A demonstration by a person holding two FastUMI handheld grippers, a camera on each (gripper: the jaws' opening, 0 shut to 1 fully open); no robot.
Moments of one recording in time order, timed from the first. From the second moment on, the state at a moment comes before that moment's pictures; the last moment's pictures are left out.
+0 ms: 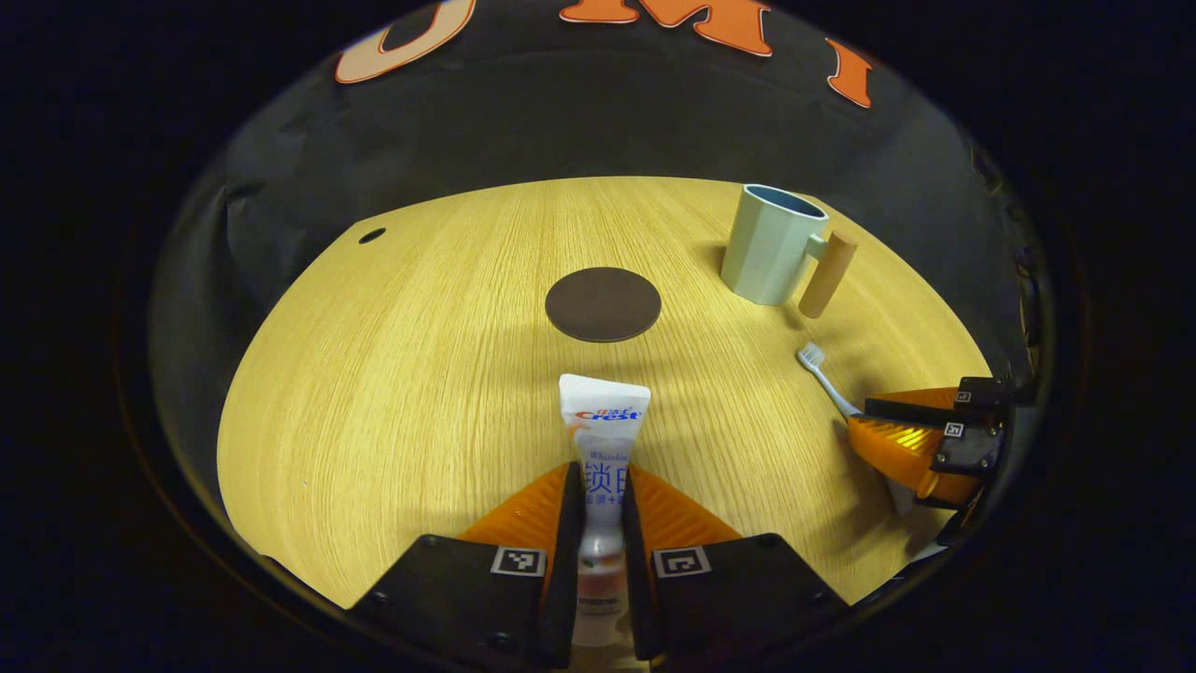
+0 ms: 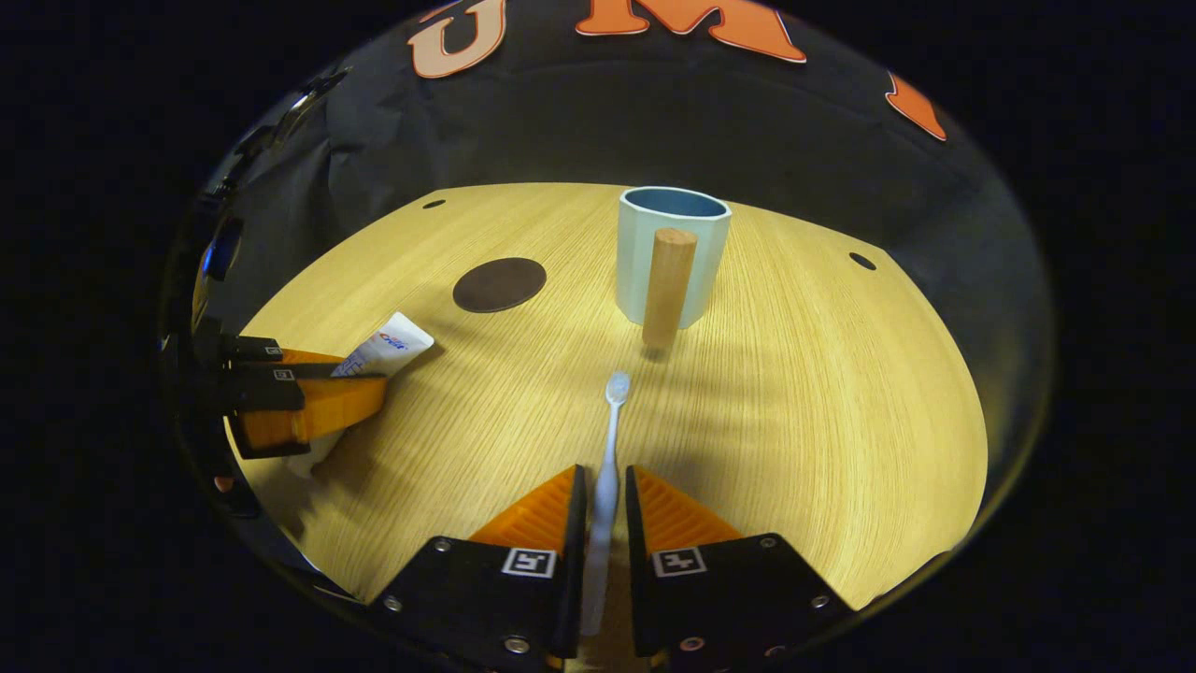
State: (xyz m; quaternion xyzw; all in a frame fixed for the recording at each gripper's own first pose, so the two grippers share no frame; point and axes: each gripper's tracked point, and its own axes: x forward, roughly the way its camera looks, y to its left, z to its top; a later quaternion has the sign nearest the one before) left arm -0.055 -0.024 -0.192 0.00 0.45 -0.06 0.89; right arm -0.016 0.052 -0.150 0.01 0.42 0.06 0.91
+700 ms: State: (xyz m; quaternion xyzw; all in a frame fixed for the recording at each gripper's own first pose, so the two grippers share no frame) left arm -0.051 -0.027 -0.187 -0.04 0.44 -0.07 0.90; right arm 0.001 0.044 -0.098 0.06 0.35 0.08 0.93
